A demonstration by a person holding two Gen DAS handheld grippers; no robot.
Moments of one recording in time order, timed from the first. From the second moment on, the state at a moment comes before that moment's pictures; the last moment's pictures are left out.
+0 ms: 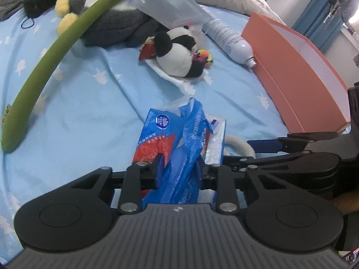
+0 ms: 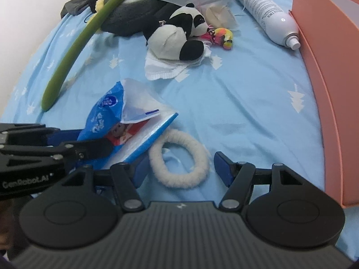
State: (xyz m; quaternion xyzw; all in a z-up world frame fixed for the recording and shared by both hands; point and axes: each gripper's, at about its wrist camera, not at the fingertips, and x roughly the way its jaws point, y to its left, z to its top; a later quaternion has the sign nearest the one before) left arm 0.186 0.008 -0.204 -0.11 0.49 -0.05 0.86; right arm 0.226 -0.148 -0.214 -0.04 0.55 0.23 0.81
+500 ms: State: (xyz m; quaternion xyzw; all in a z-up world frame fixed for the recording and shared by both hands) left arm 0.183 0.013 -0.200 -0.13 0.49 -0.03 0.86; right arm 0.223 -0.147 -0.208 -0.04 0.54 0.23 0.80
